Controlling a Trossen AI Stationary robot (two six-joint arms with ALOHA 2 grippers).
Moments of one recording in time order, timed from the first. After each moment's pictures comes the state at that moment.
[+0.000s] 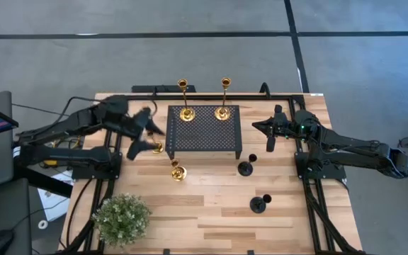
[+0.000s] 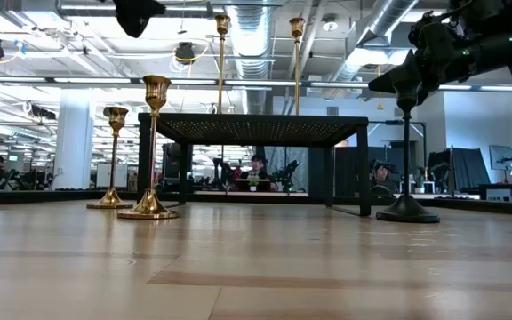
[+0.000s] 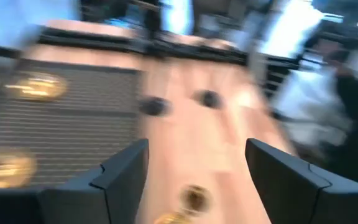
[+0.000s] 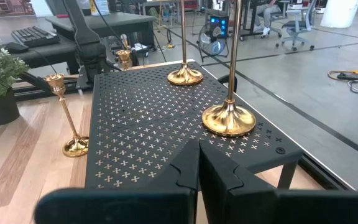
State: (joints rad) left arm 0.26 0.66 0.93 -0.56 0.46 0.07; right arm -0.43 0.64 0.32 0.13 -0.13 0.00
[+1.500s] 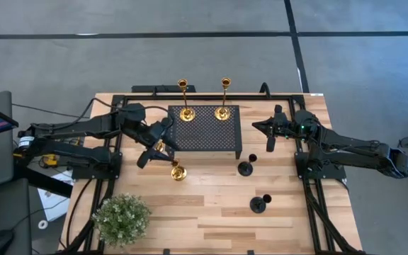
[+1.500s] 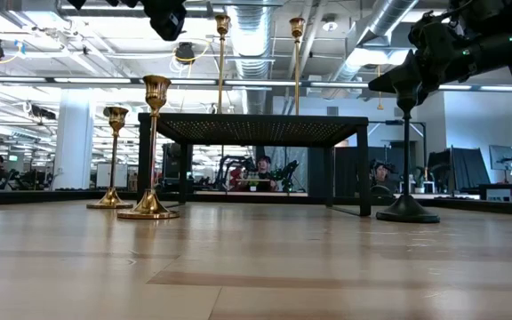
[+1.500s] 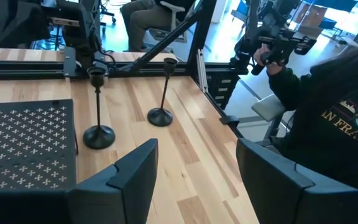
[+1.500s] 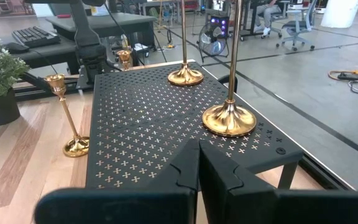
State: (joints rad) left arm 0.16 0.82 0.84 -0.21 0.61 0.07; right arm -0.43 0.64 0.32 0.13 -0.13 0.00
